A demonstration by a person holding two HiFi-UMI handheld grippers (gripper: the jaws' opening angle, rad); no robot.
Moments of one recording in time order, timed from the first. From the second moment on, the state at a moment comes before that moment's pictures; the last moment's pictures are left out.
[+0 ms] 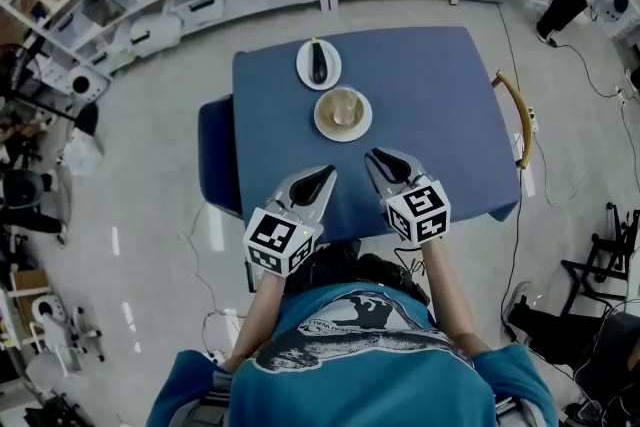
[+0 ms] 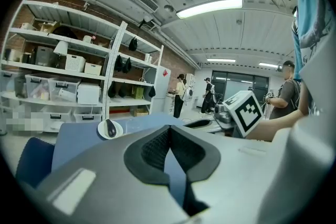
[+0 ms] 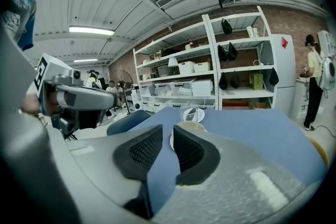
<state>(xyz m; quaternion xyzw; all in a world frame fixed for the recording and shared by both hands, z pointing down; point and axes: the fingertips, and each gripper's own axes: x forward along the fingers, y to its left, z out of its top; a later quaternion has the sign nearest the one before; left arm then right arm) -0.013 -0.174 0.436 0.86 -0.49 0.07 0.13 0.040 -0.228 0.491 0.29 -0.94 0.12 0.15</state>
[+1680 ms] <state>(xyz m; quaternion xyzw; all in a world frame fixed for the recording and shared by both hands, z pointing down) -0.032 -0.166 0.444 0.71 -0.67 0.07 0.18 -0.051 -0.346 0.558 0.13 -0.96 0.08 0.23</state>
